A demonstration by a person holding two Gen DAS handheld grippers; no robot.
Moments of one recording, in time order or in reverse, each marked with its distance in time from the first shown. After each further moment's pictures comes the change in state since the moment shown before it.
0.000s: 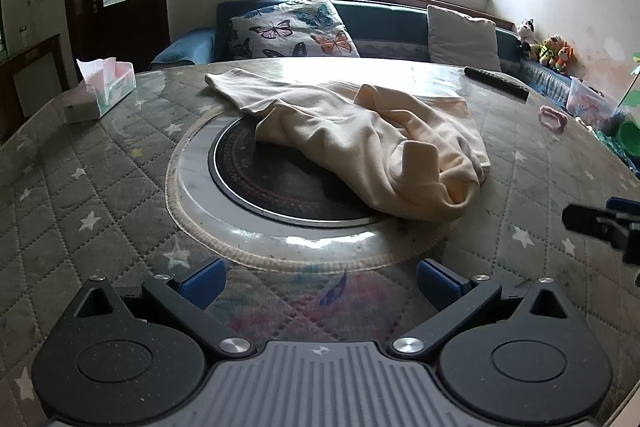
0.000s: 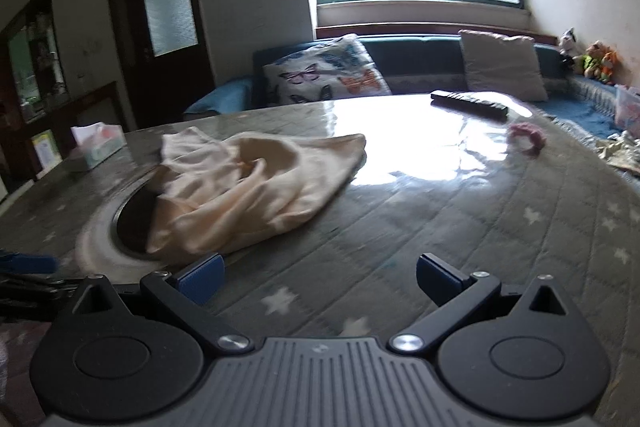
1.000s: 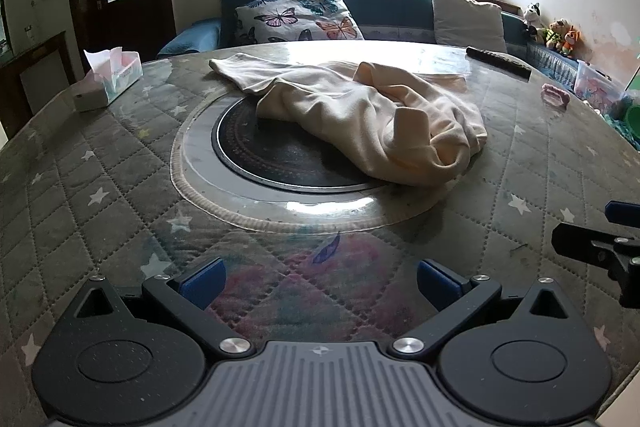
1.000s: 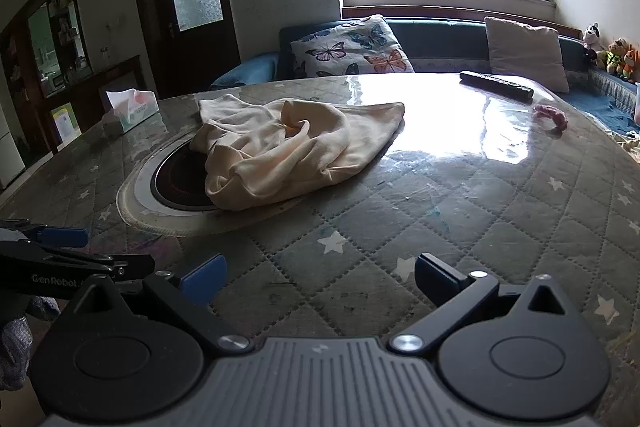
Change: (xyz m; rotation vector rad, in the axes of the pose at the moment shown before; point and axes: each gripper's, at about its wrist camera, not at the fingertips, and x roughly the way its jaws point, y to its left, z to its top) left arm -0.010 -0.010 -0.015 0.008 0.042 0.023; right arm -0.015 0.027 -0.021 -0.017 0.100 0.060
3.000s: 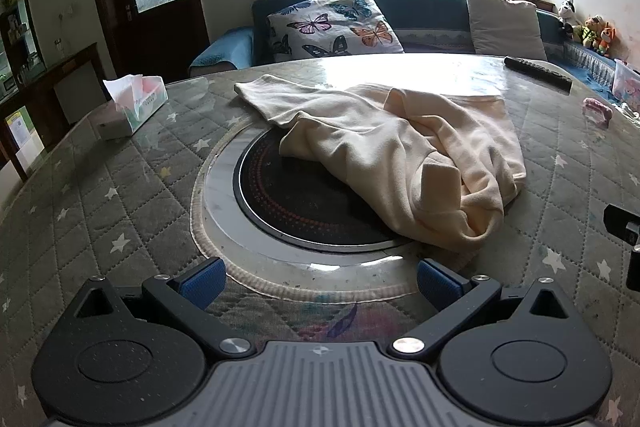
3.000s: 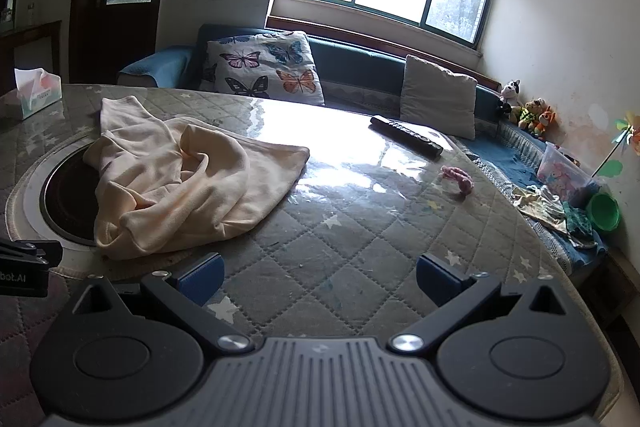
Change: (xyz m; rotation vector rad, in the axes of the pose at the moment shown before) left arm 0.013 -0.016 0.040 0.007 -0.008 0.142; right arm 0.012 0.007 0.045 -0.136 -0.020 -0.366
